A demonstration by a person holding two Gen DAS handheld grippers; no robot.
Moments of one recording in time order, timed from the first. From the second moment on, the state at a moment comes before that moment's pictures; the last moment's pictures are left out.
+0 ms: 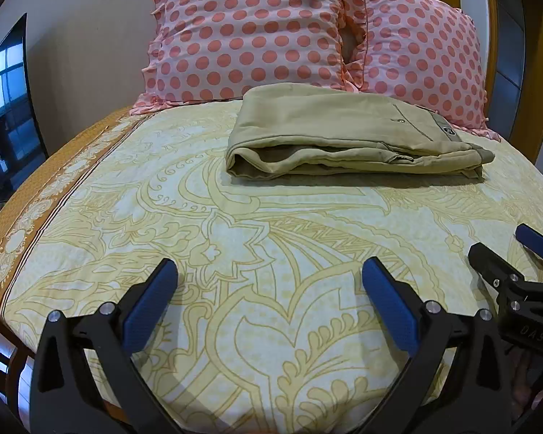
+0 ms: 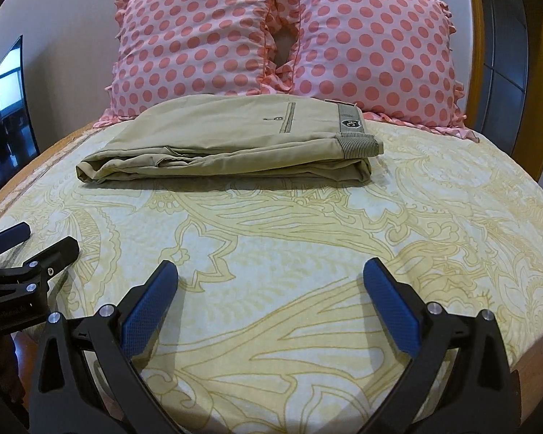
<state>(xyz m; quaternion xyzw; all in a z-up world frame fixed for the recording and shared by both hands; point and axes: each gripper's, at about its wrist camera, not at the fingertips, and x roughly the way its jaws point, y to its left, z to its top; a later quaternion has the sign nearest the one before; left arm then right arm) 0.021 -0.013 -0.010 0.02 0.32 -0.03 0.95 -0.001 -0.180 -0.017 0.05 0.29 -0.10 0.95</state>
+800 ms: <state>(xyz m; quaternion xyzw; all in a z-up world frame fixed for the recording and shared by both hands) 0.023 -0.013 -0.009 0.02 0.33 -0.03 0.95 0.000 -0.183 -0.017 0.05 0.29 -0.10 0.95</state>
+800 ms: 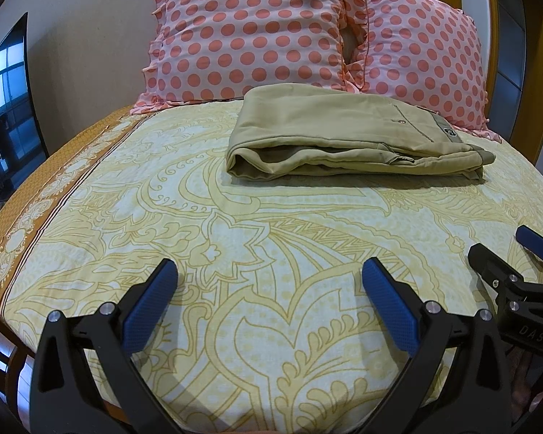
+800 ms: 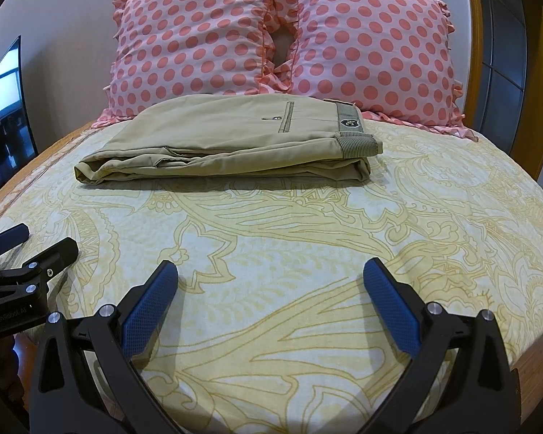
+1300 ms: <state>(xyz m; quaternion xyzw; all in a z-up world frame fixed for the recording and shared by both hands) 0.023 -0.015 -0.008 0.02 0.32 -0.02 0.95 0.000 -0.185 -0.017 0.05 0.29 -0.10 0.95</state>
